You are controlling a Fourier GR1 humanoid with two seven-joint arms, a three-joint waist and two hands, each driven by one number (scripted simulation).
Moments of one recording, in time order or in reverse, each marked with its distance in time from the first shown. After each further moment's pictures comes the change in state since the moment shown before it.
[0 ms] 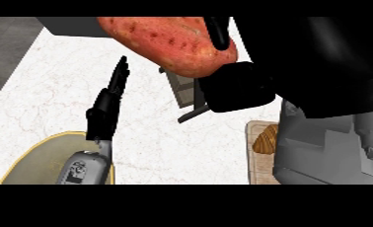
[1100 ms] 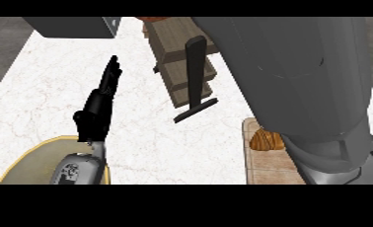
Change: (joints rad) left arm 0.019 0.010 0.032 -0.027 0.008 0.002 -0.015; right arm -0.425 -0.003 -0.205 0.713 0.025 -0.211 0.015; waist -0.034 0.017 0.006
